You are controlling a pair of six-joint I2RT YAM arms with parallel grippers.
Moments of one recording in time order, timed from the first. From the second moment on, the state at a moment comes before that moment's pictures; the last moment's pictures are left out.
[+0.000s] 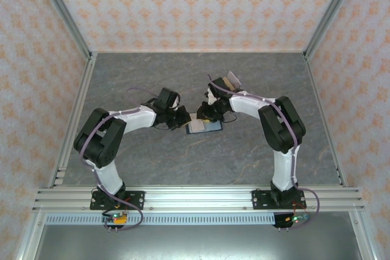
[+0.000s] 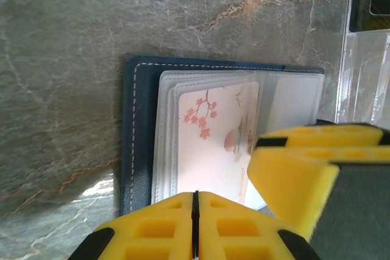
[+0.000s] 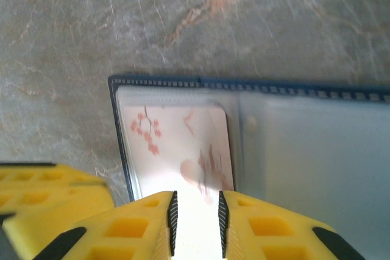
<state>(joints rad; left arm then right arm) -0.45 1.78 0.97 -0.16 0.39 -0.93 0.53 1.96 1.27 -0.45 -0.48 0.60</state>
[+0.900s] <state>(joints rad) -0.45 1.83 0.97 -0.14 0.39 -0.94 0.52 1.89 1.15 -0.44 -0.49 0.64</state>
